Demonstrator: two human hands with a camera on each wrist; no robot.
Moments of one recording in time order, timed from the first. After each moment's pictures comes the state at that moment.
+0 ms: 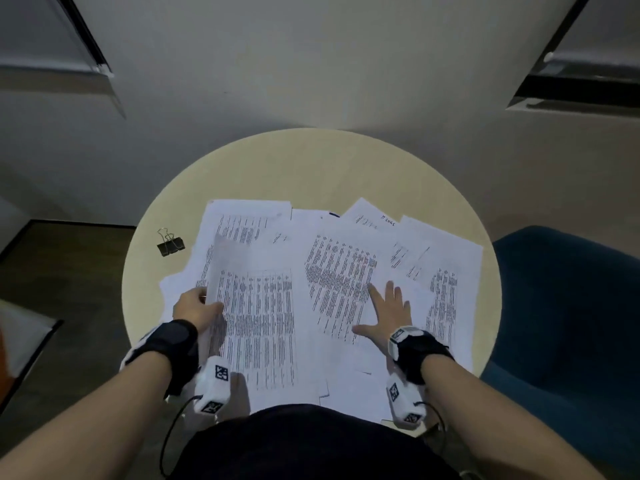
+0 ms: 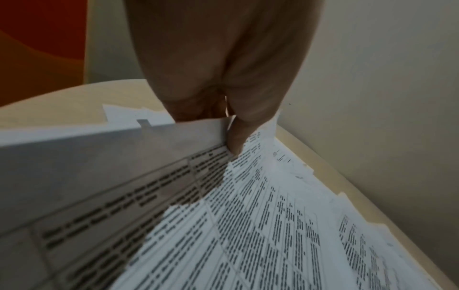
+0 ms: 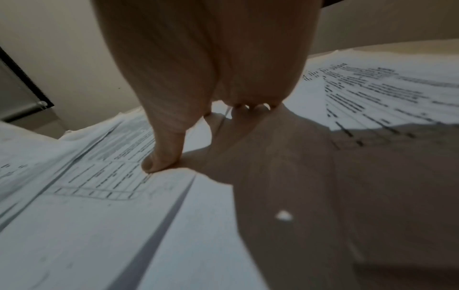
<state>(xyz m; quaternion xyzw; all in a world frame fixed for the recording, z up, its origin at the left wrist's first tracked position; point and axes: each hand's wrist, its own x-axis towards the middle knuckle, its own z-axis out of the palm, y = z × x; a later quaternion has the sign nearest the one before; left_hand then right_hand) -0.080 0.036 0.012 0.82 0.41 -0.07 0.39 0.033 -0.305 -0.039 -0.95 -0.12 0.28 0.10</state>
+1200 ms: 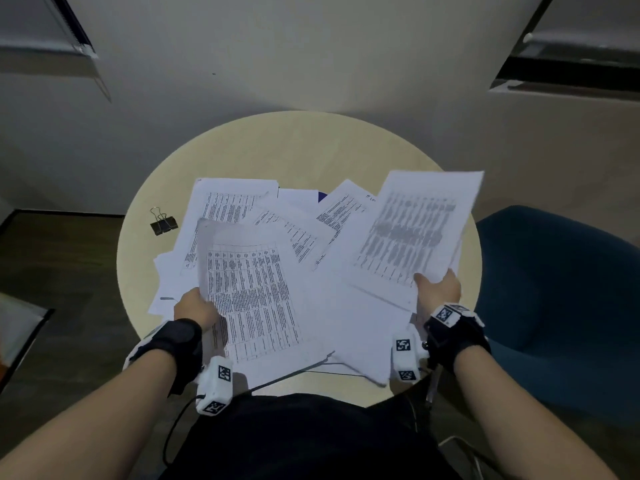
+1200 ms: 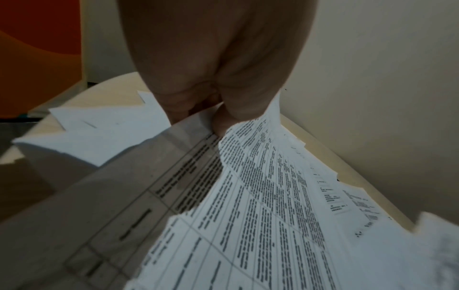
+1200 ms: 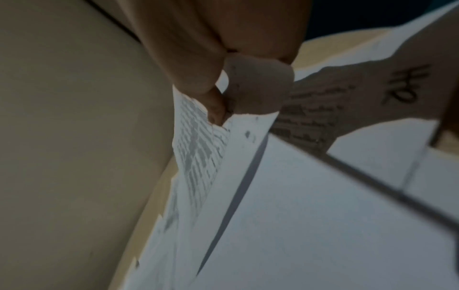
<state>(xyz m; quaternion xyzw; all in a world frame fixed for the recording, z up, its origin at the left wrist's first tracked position) -0.118 0.005 -0.001 0.84 0.42 -0.10 0.32 0.013 -0.367 0.020 -0.81 0.28 0.01 0.52</state>
